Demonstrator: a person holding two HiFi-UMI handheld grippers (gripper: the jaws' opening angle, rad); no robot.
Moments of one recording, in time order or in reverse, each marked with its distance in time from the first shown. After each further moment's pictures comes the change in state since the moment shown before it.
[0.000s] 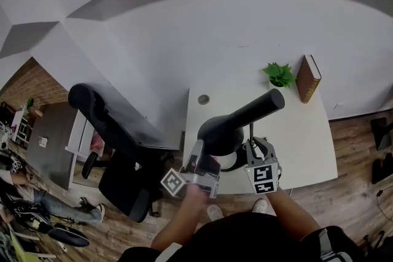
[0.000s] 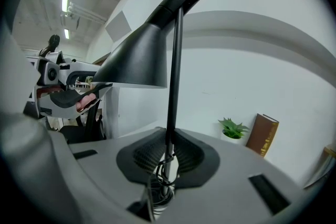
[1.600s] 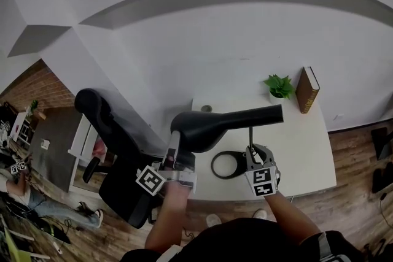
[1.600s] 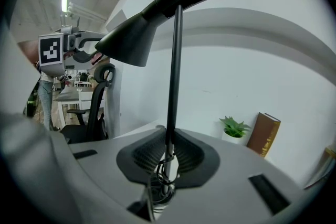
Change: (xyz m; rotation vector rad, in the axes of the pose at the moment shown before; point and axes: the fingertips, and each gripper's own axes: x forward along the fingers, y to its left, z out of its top) left arm 0.019 -0.119 0.052 0.455 0.009 -0.133; right arm 0.001 0.002 0.000 0.002 0.024 0.018
